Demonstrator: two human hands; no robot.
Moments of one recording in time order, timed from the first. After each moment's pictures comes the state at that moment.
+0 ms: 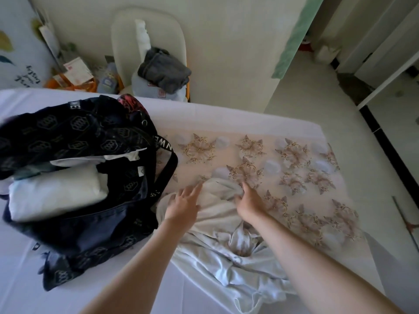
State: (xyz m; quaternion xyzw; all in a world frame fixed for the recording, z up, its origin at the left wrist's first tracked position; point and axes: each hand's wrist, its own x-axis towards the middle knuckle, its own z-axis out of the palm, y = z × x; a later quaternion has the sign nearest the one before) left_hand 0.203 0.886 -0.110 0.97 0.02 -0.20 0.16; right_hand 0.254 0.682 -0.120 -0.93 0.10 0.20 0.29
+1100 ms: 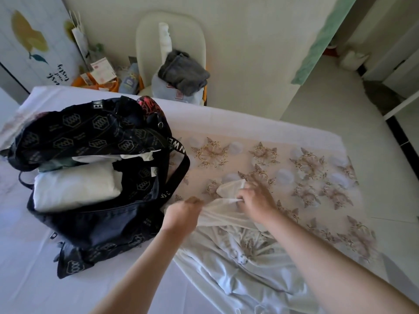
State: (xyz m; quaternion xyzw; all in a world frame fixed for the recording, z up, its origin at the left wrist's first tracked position) left_hand 0.185 0.909 -0.115 0.99 -0.01 -0.04 0.14; right_hand 0.288 0.684 -0.100 -0.95 -0.28 0.10 0.03
